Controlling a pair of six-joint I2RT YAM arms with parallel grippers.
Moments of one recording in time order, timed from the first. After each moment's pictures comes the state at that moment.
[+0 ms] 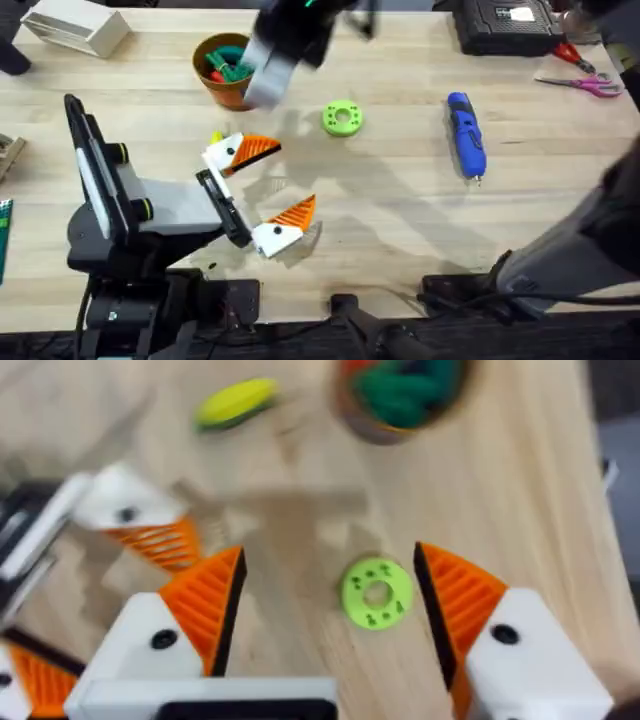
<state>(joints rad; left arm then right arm) -0.01 0.01 0.01 -0.10 1.01 0.04 0.82 1.87 2.13 -1.29 0.00 -0.40</state>
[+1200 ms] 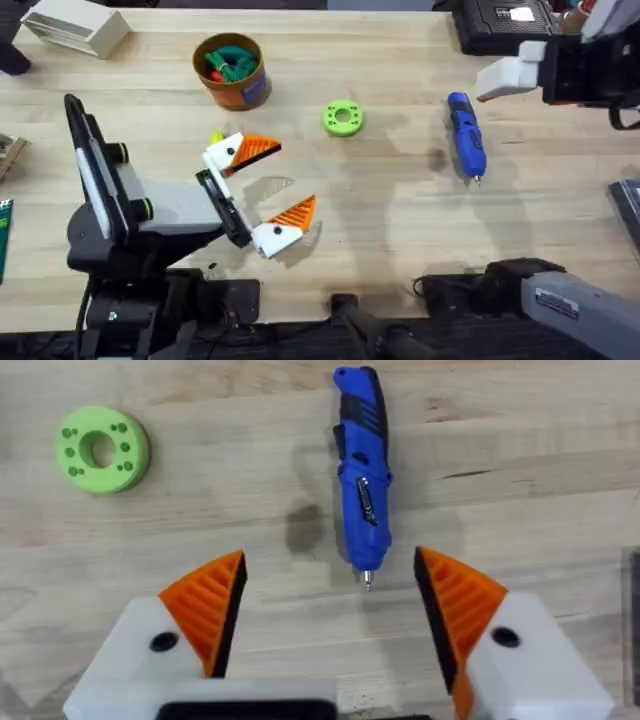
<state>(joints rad) -0.01 0.01 0.01 -0.10 1.01 0.04 0.04 1.18 1.34 -1.28 0.09 0.14</state>
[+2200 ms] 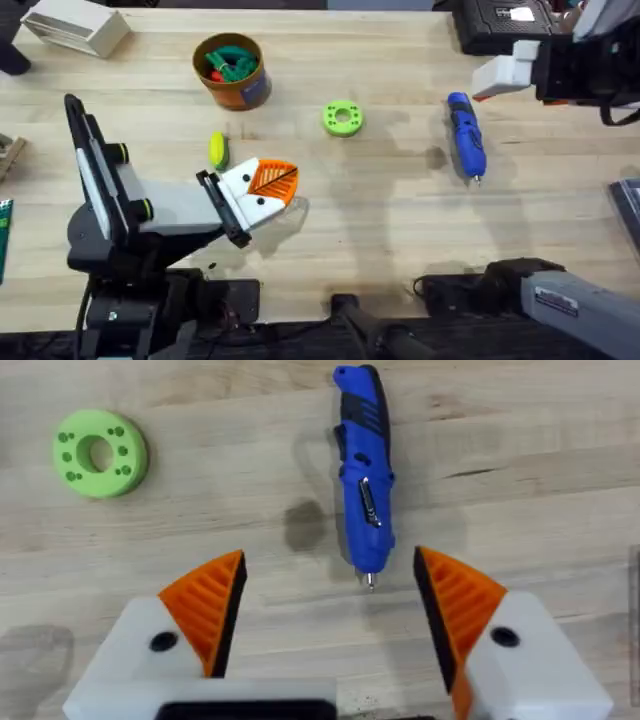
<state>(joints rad) -0.01 0.01 0.01 -0.10 1.01 0.05 0.04 1.20 1.34 -1.27 0.09 0.15</state>
